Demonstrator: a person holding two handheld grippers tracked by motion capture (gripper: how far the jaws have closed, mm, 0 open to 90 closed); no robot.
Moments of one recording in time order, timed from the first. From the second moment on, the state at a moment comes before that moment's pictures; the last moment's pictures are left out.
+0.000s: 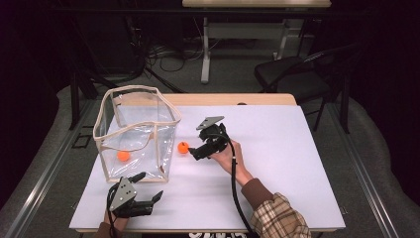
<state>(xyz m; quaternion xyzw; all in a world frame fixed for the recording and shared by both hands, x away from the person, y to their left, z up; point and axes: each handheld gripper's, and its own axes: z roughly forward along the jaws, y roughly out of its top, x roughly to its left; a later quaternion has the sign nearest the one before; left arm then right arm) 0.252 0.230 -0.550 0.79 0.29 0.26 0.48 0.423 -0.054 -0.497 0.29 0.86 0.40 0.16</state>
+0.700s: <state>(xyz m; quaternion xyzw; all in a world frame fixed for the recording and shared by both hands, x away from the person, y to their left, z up) 0.252 0.229 -0.550 0.79 0.29 0.26 0.48 0.434 -0.034 -0.512 0.28 0.87 0.38 0.15</state>
